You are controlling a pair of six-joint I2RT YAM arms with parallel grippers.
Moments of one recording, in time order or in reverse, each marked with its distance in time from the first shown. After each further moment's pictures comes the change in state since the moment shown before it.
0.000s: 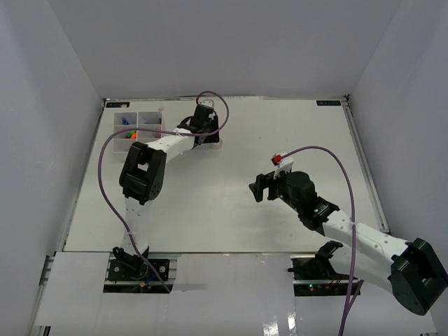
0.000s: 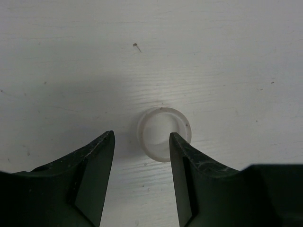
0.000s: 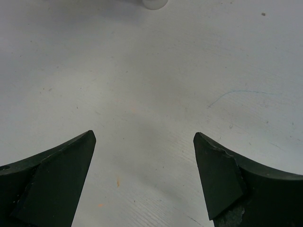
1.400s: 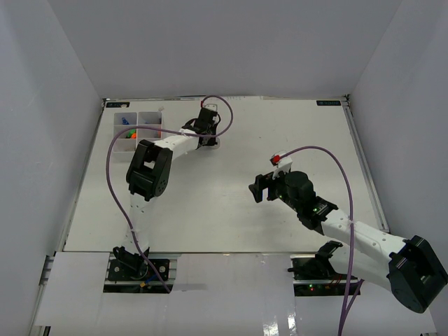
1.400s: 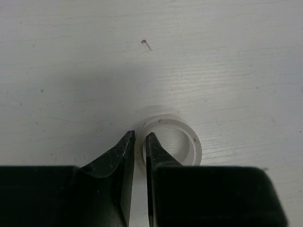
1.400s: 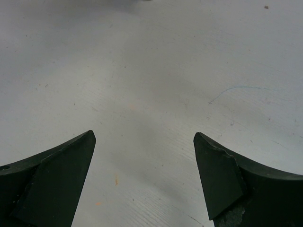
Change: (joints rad) left arm -0.019 0.105 0.075 -0.024 -0.060 0.071; right arm 0.000 0.025 0.000 0.000 -0.002 -0.001
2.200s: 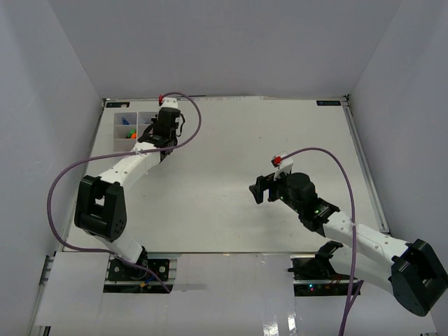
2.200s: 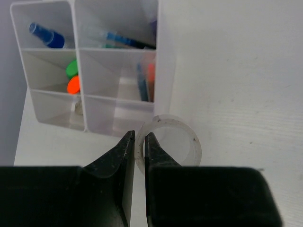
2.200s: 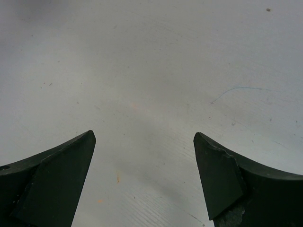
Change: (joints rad) left arm 0.101 -0.610 -0.418 -0.032 -0.372 0.236; right arm 0.000 -0.031 -0.016 0.000 -0.012 -0.004
